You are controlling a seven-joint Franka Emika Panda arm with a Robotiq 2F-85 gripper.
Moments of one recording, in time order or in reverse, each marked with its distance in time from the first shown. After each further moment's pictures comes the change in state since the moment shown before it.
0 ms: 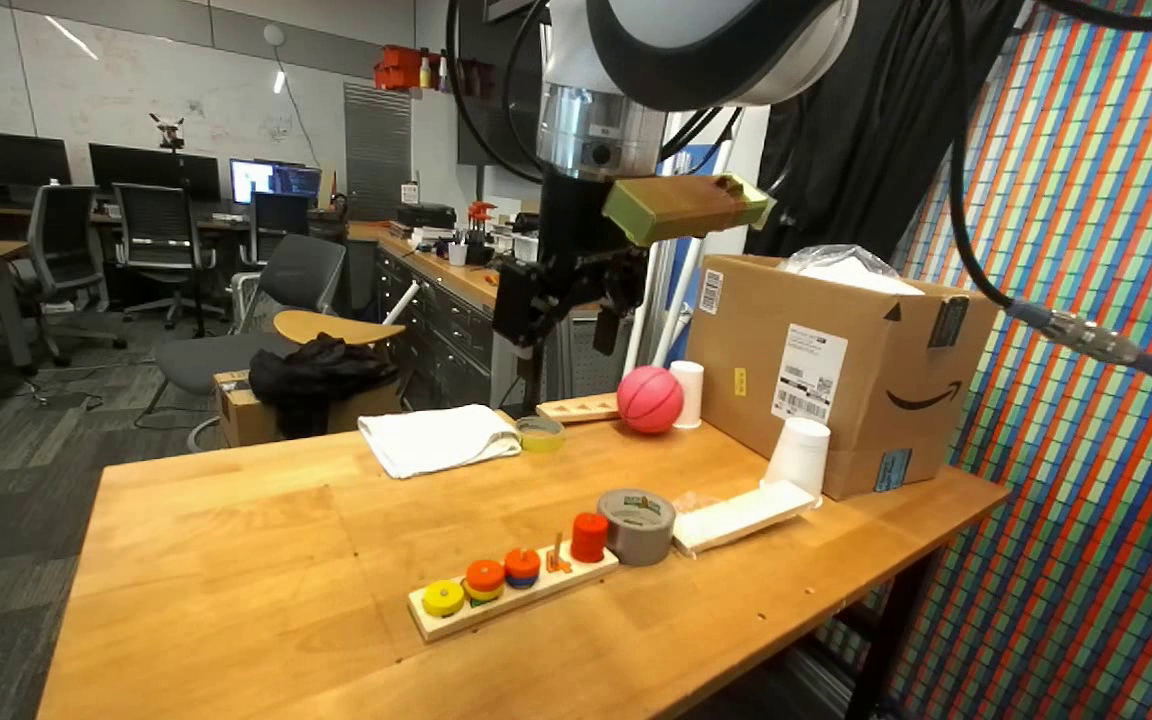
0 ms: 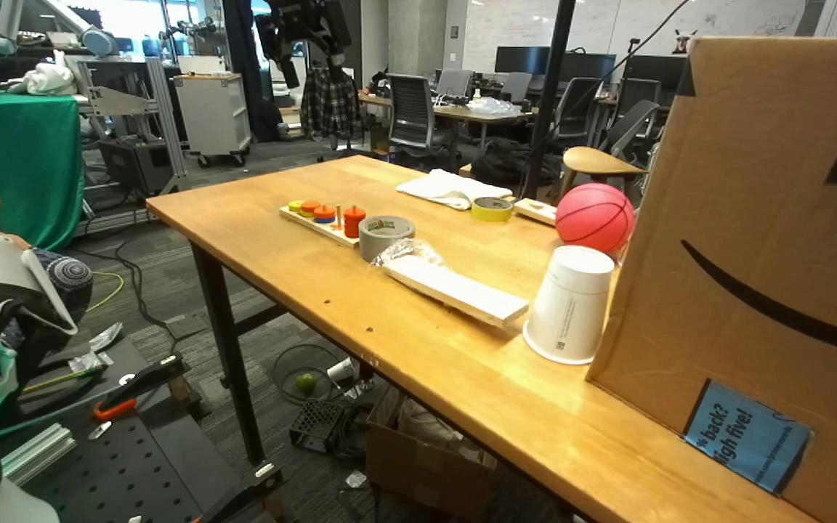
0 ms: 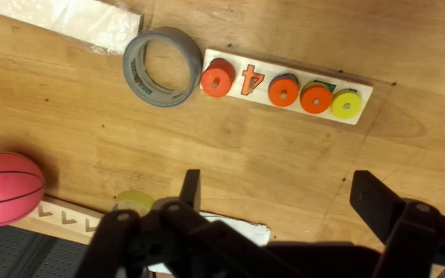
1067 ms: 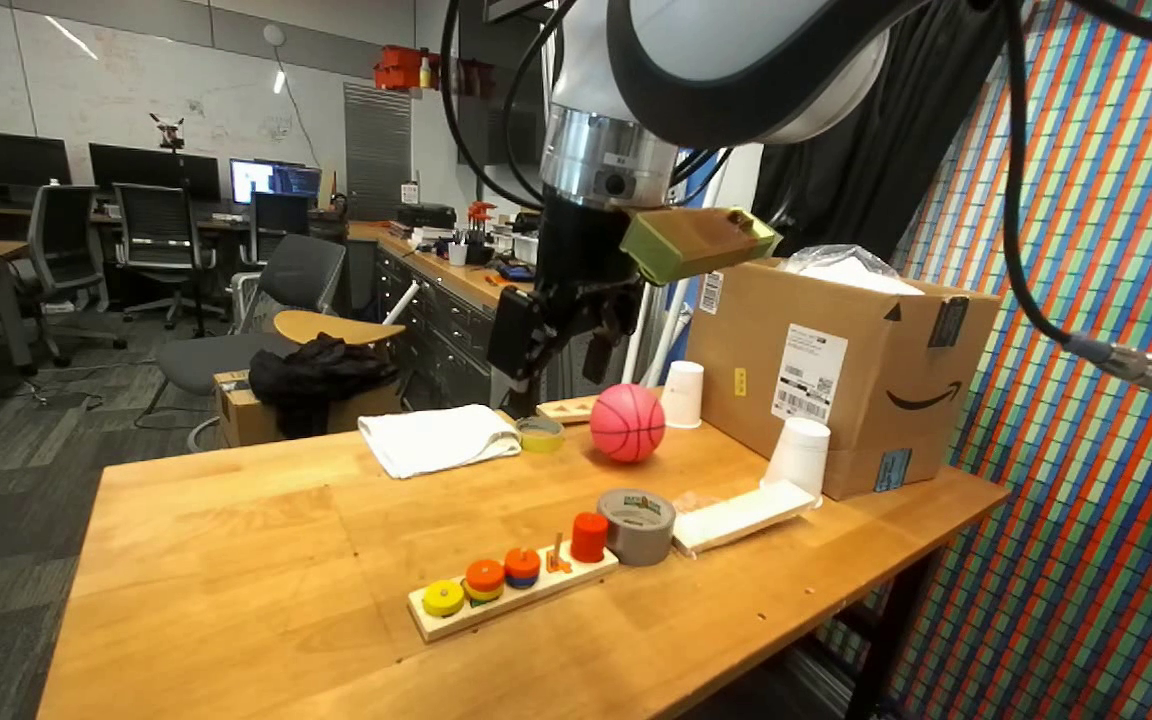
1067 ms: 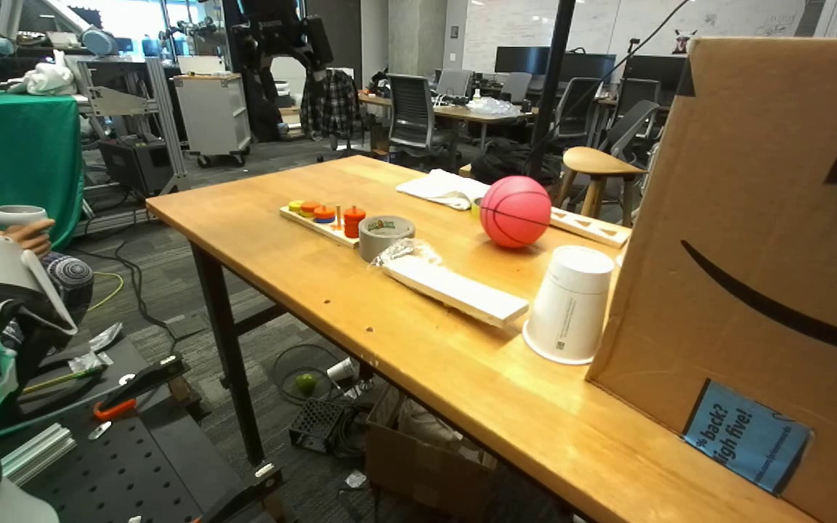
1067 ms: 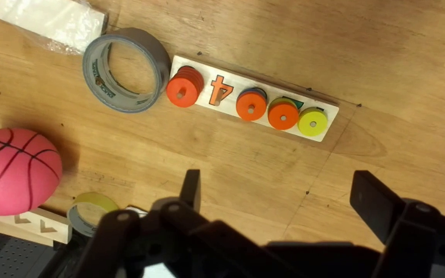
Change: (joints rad) arm 0.008 -0.047 0.020 -0.103 0.068 0.096 -0.086
